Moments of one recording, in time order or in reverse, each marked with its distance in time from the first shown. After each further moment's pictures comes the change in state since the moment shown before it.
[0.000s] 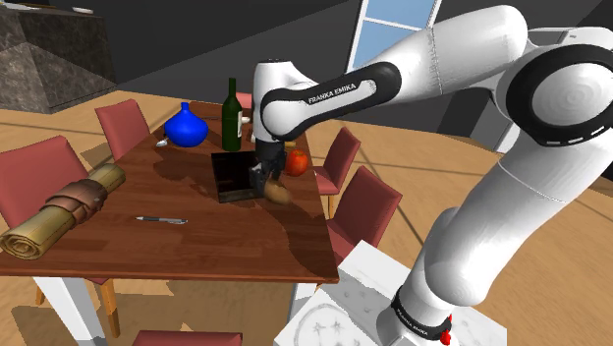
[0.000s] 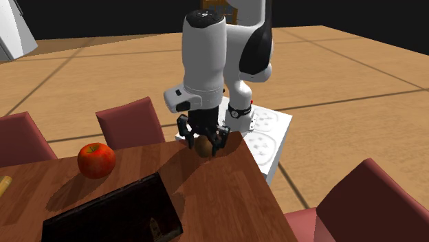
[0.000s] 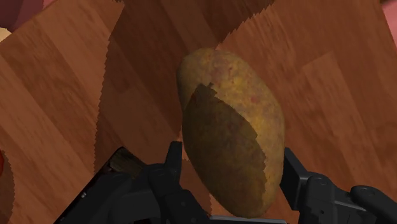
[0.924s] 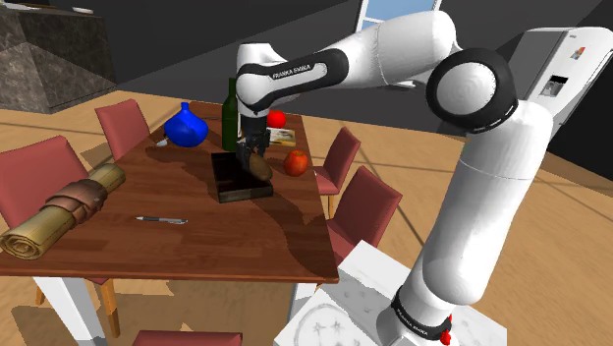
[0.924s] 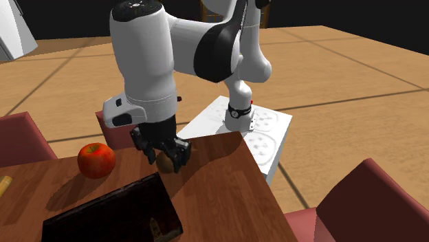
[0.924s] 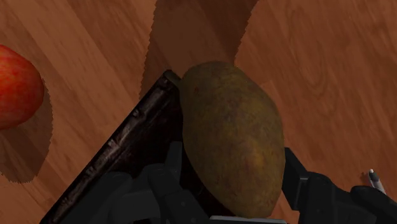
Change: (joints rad) arm -0.048 0.293 -0.049 0.403 -0.025 -0.106 -0.090
